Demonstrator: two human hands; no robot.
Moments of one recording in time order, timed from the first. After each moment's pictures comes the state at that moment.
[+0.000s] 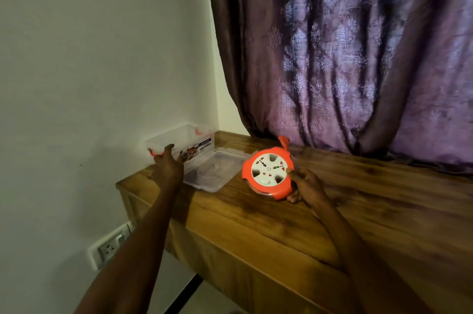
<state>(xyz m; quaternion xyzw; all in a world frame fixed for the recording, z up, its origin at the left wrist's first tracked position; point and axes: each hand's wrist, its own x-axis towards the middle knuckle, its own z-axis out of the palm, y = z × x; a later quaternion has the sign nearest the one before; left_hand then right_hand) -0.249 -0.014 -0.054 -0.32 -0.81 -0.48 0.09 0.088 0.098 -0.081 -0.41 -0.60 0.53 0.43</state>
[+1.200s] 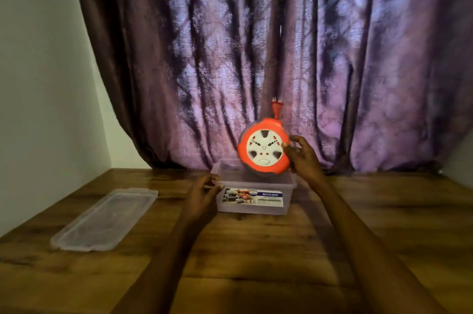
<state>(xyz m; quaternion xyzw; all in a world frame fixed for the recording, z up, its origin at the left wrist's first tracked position) 0.014 0.089 -0.061 -0.63 -0.43 -0.58 -0.28 0.305 0.112 0.028 -0.45 -0.59 0.26 0.62</state>
